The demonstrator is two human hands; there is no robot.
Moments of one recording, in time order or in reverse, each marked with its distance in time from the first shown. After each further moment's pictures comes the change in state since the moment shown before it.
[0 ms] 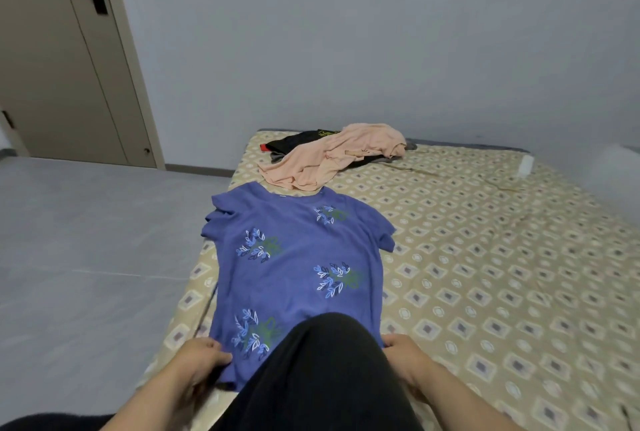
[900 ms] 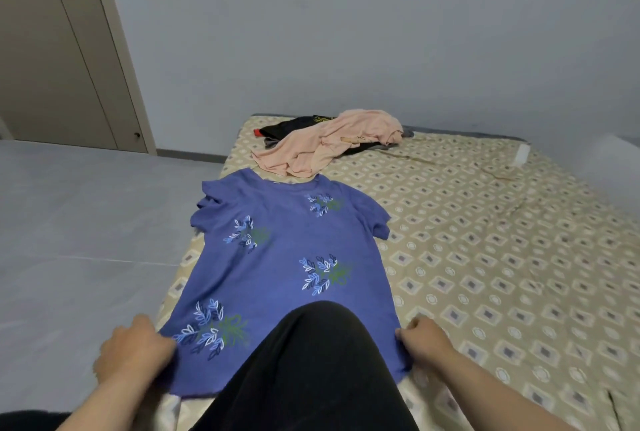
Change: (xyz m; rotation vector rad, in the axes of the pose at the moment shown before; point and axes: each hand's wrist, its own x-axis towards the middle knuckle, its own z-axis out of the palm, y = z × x) left_hand 0.011 -0.013 -0.048 0.634 0.410 -0.106; right_hand 0.024 0.017 -0.049 -0.457 0.291 0.065
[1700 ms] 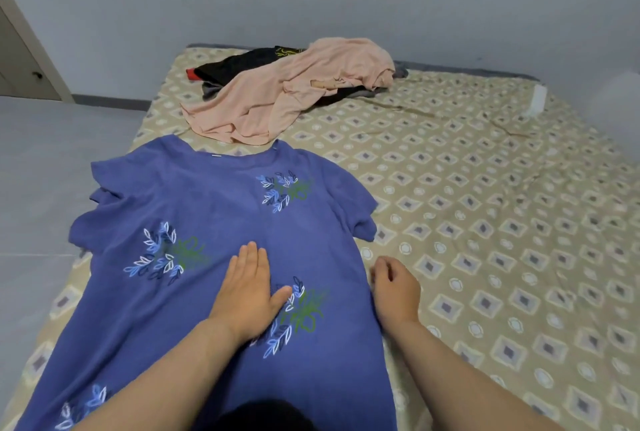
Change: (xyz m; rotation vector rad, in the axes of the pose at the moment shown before) left_hand 0.042 0.270 0.125 0.230 -0.130 0.851; right_hand 0.178 -0.052 0.023 0.456 0.340 -0.133
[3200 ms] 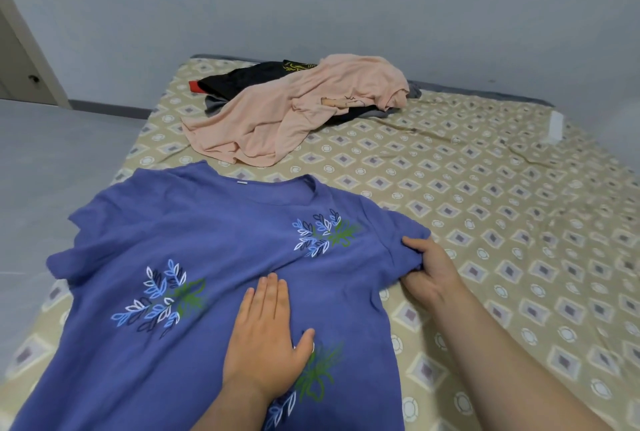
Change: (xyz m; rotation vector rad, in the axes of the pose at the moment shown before) left_hand 0.020 0.017 0.023 0.061 0.251 0.036; right_hand 0.121 -0.069 -0.009 1.029 -0.312 0.504
